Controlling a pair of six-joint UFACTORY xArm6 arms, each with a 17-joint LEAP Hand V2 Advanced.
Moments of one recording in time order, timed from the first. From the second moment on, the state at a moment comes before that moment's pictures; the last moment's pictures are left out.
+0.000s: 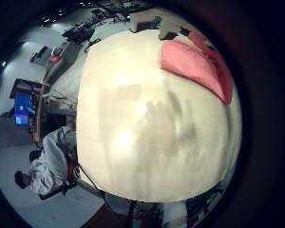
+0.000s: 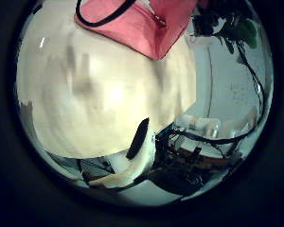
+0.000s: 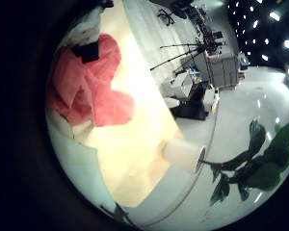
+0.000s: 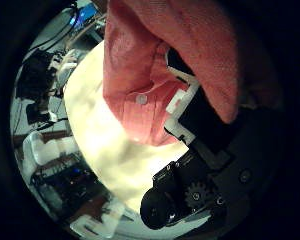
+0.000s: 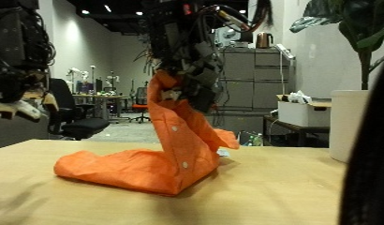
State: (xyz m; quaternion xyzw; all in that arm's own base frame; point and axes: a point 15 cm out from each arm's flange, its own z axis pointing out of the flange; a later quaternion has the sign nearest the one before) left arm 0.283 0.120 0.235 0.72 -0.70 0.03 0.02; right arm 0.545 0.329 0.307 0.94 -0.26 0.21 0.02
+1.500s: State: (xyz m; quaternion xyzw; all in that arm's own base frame) left arm 0.238 0.124 0.226 0.74 -0.67 0.03 0.03; right arm 0.498 0.501 0.282 0.96 -0.13 0.15 -0.18
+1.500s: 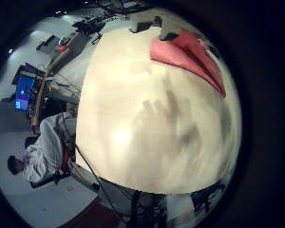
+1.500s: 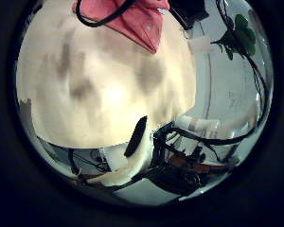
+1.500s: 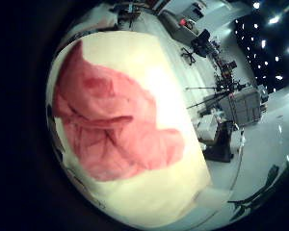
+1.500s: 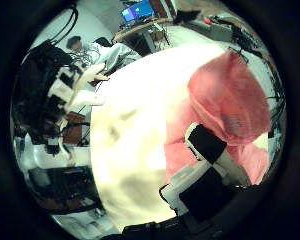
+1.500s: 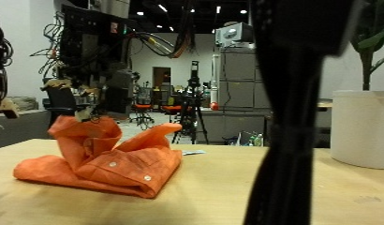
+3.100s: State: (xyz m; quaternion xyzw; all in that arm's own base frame) left arm 0.375 -0.023 0.202 0.62 -0.78 -0.04 0.04; right arm 0.471 0.068 0.392 0.88 -0.46 0.10 -0.10
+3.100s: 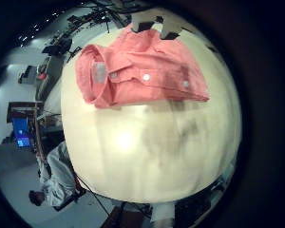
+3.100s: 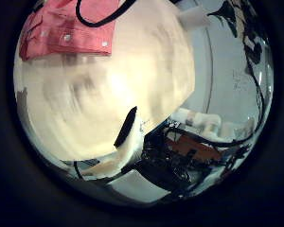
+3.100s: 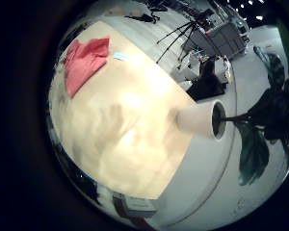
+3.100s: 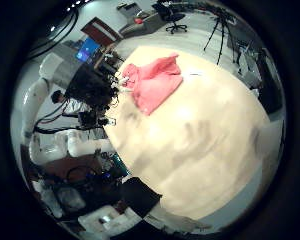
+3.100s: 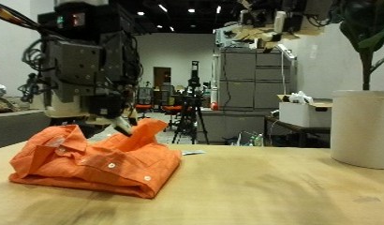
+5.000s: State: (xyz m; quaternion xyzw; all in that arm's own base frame) left arm 0.369 -0.103 0.328 0.53 -0.85 0.04 0.03; right arm 0.408 0.000 0.386 0.86 -0.50 0.08 -0.07
